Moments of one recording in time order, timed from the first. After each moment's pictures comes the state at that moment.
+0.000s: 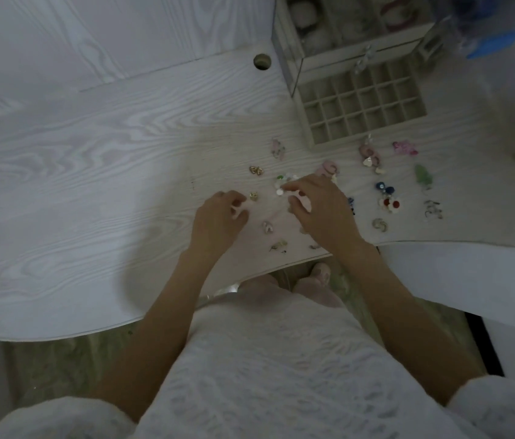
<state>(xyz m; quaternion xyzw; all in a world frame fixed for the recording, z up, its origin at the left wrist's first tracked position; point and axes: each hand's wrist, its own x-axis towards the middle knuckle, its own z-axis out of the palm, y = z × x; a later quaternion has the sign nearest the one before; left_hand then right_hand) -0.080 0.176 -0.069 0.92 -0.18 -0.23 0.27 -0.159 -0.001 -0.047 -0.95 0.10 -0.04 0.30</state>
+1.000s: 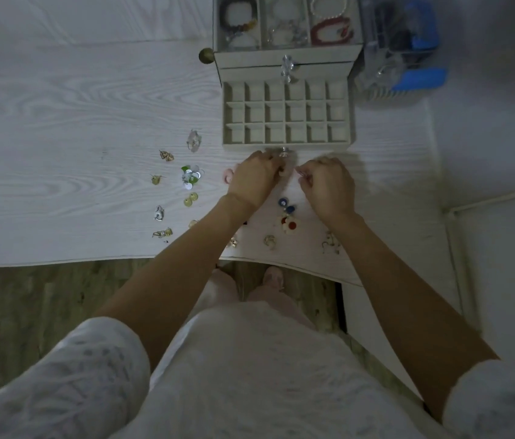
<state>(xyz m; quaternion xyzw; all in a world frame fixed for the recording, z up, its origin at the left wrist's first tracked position) -0.108 -0.083 -0.101 0.94 -0.27 -0.07 0.18 -0.159 -0.226 -0.091 -0.98 0.08 0.01 0.20</state>
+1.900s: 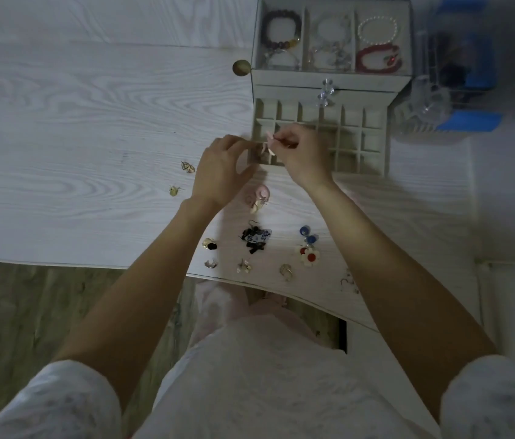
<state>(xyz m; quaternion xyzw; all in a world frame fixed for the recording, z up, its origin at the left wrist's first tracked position) -0.064 -0.003 -0.093 0.96 -0.17 0.03 0.24 -0.059 -0.161 -0.070 -0.85 0.10 0.04 0.51</state>
